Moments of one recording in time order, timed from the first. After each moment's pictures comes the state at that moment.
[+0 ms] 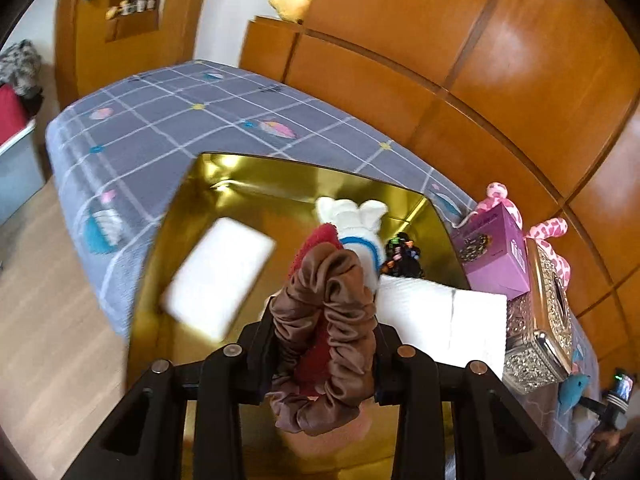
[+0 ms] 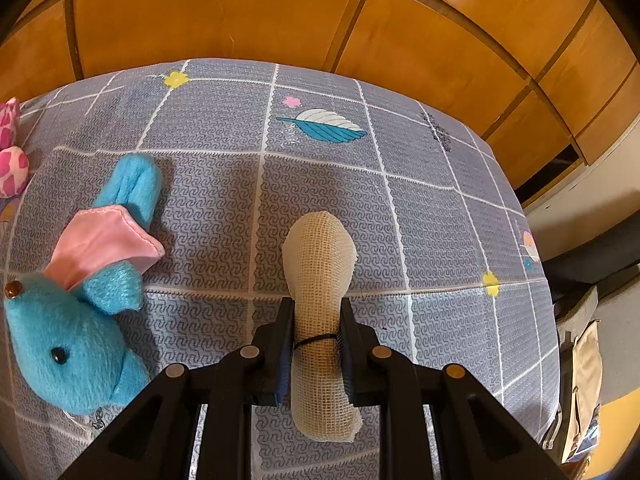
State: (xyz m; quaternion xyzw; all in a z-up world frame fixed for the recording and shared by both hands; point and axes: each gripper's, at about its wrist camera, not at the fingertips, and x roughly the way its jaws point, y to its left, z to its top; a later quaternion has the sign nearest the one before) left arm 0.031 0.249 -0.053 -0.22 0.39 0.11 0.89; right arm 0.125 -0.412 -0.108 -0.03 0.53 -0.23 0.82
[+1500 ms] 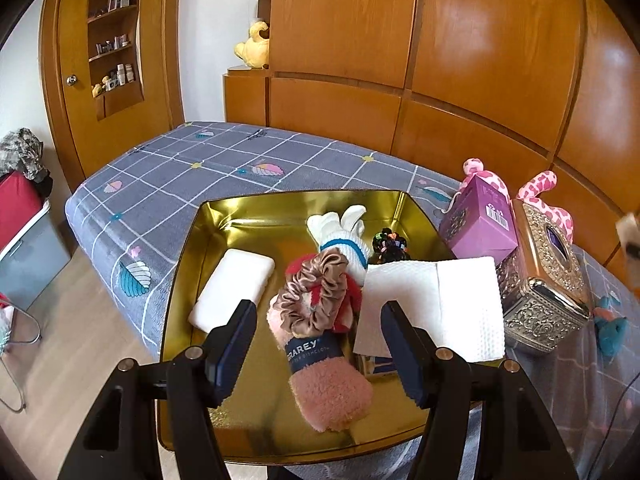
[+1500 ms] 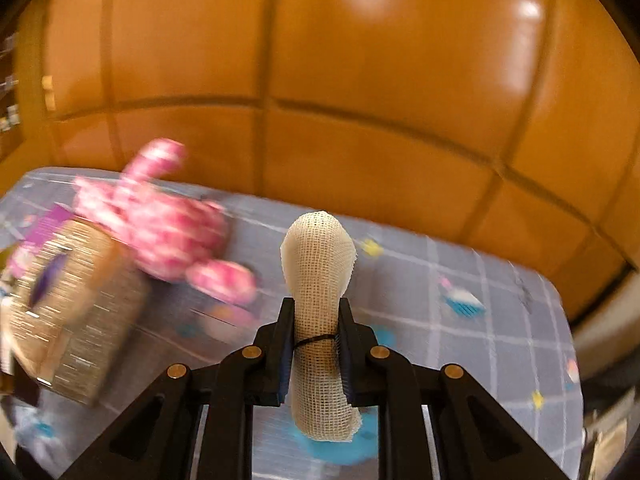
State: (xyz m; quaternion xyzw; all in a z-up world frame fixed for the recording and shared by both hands) left arm -0.011 0.203 -0.030 -0.09 0.35 0.13 0.92; right arm 0.136 -0.247 0.016 -0.07 0.37 -0.03 0.93
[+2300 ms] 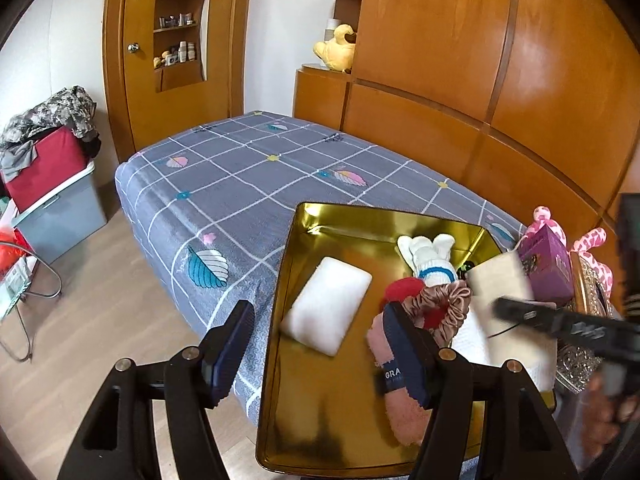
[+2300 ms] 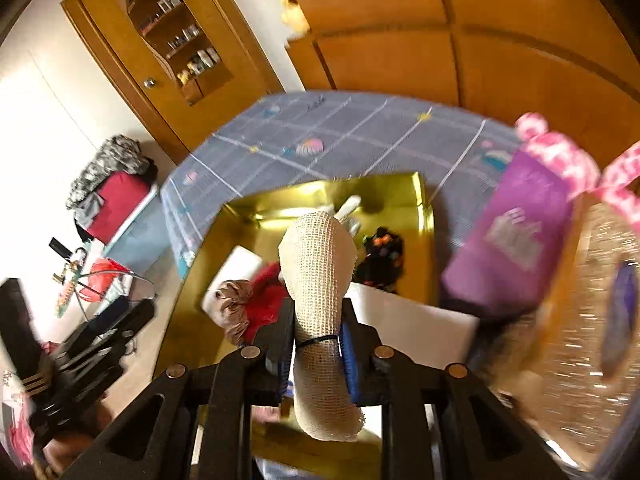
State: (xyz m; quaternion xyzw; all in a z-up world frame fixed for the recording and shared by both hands) left arm -0.033 0.277 -0.031 -0.15 0.33 0.22 0.91; right arm 0.133 0.098 -0.034 -0.01 0.48 0.35 0.81
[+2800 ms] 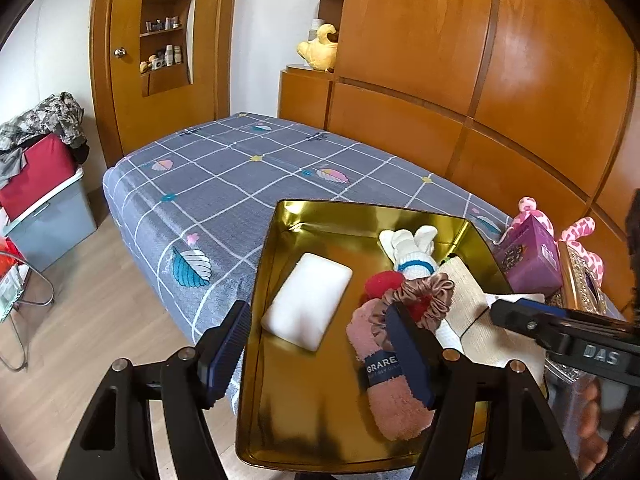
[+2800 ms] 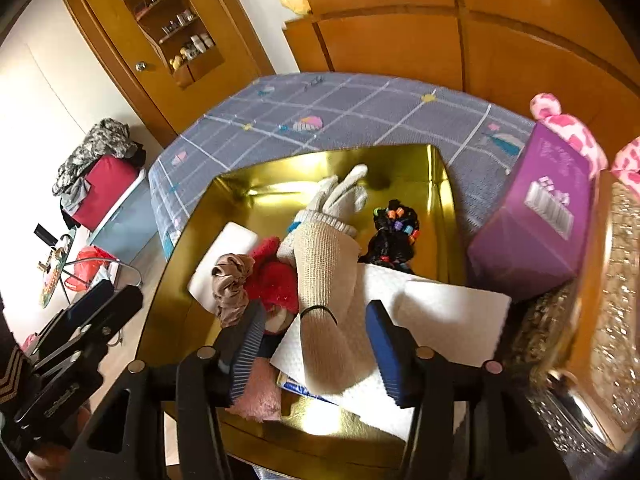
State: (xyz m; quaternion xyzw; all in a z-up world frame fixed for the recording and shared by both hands) left arm -0.032 0.263 -0.031 -0.14 0.33 0.20 0.91; right arm 0.116 0.105 -0.048 -0.03 0.48 0.34 0.81
